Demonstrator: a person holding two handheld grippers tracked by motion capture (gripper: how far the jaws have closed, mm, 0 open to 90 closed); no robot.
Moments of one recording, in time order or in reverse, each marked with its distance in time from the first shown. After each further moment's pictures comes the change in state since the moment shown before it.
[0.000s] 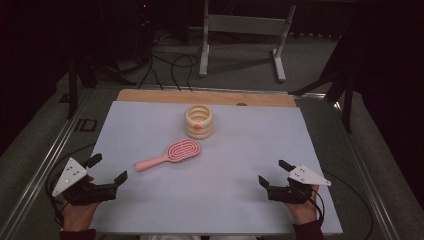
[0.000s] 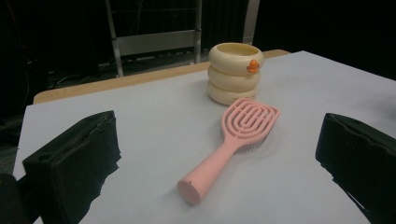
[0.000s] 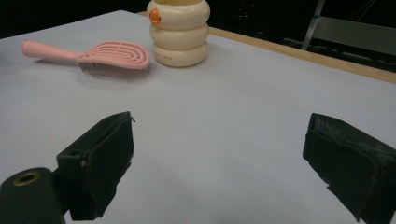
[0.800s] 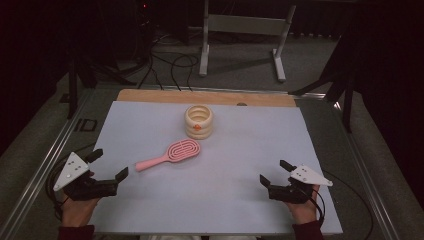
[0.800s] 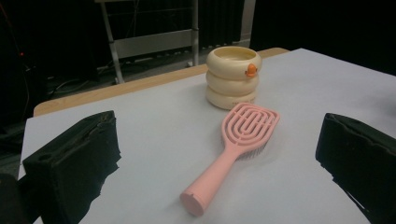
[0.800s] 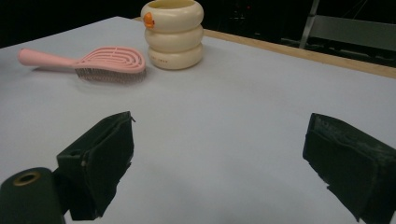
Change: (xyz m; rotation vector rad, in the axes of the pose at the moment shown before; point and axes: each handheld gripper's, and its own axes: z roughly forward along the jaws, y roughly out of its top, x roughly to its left) left arm 0.000 0.014 0.005 0.007 -0.010 0.041; right arm -0.003 -0.003 0.001 -0.013 -0.006 0.036
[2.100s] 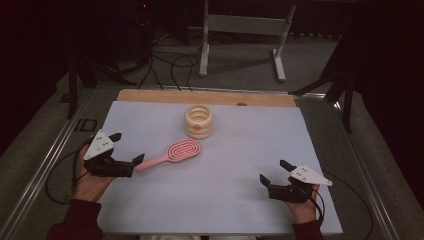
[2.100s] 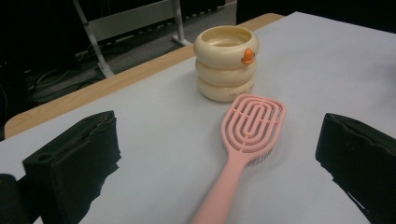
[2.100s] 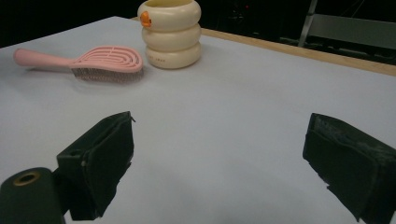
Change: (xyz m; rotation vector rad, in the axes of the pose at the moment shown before) left arm 0.006 0.033 0.058 0.152 -0.073 0.109; right arm -0.002 -0.002 0.002 0.000 -0.003 0.009
